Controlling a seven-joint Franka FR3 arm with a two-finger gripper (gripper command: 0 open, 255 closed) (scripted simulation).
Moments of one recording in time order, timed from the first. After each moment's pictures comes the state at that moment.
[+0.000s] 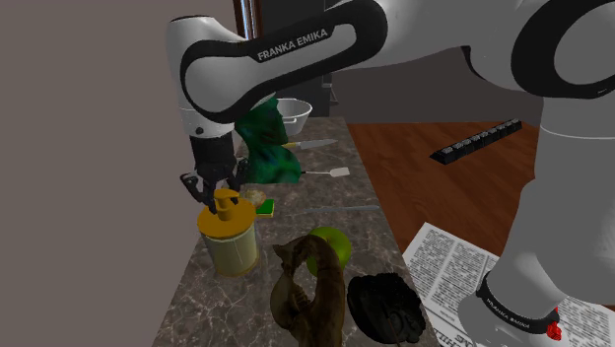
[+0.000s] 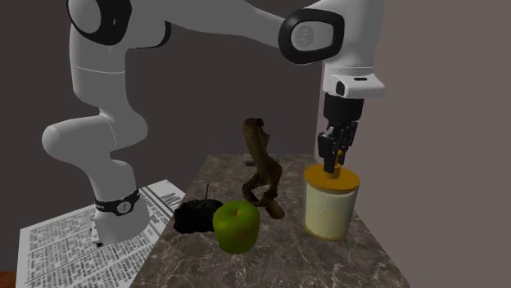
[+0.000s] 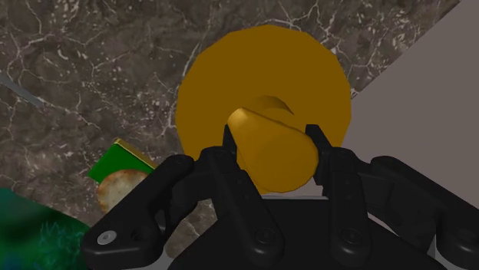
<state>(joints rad) 0.28 0.30 0.27 -1.62 0.01 1.91 0.58</state>
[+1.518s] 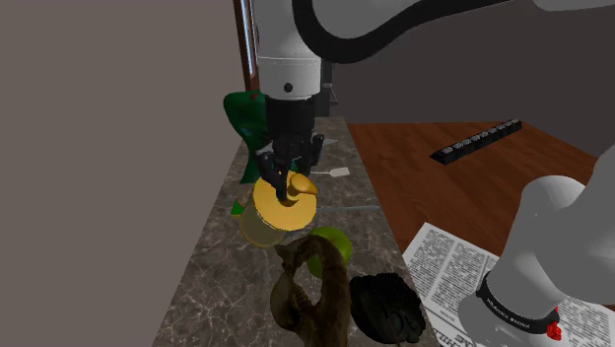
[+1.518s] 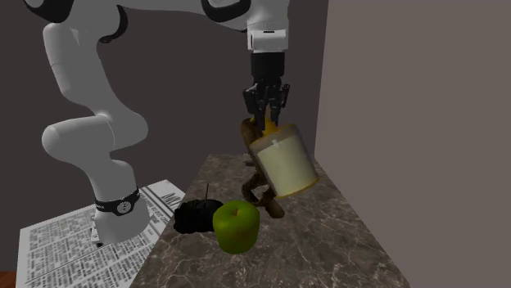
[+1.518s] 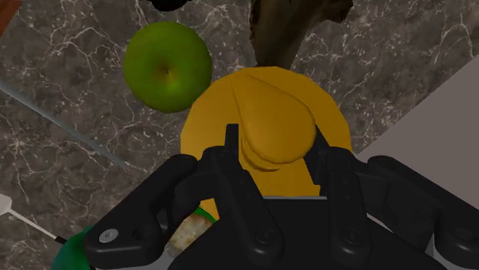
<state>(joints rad) 0.26 -0.26 0.27 -2.07 0.17 1.81 0.53</state>
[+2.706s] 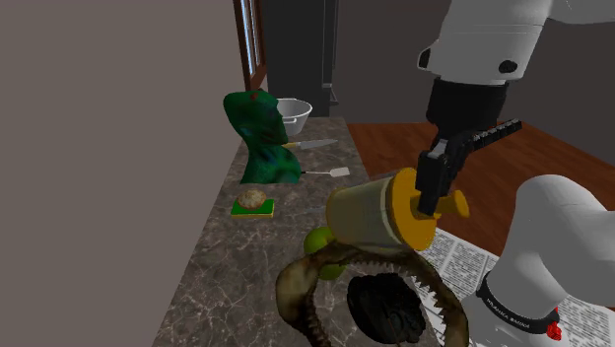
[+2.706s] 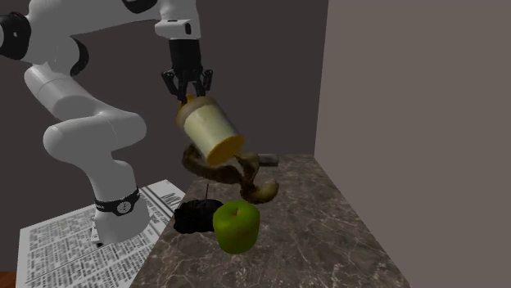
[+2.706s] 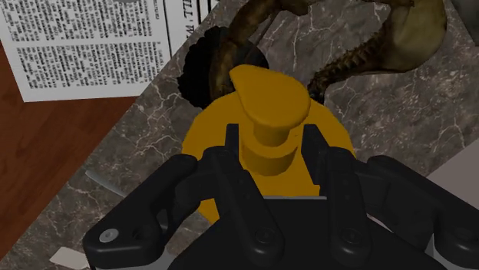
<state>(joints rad) 0.36 -0.97 0.20 -2.46 0.26 1.50 0.54</state>
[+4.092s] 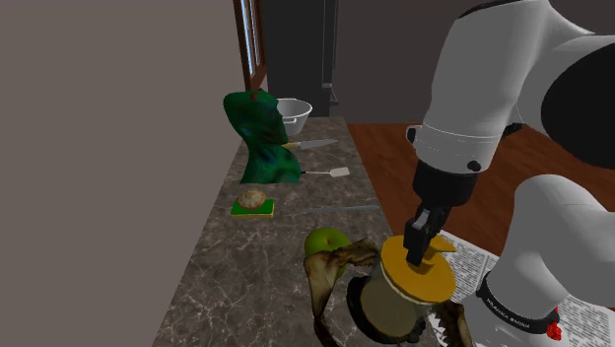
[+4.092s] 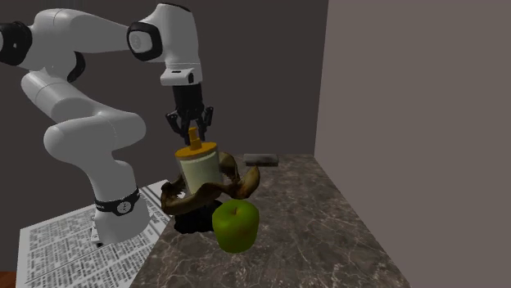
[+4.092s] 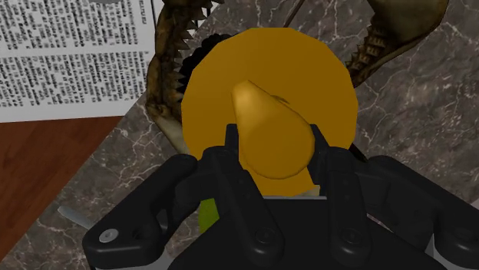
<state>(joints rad) 0.40 -1.05 0.26 -2.77 0.33 1.72 0.52</state>
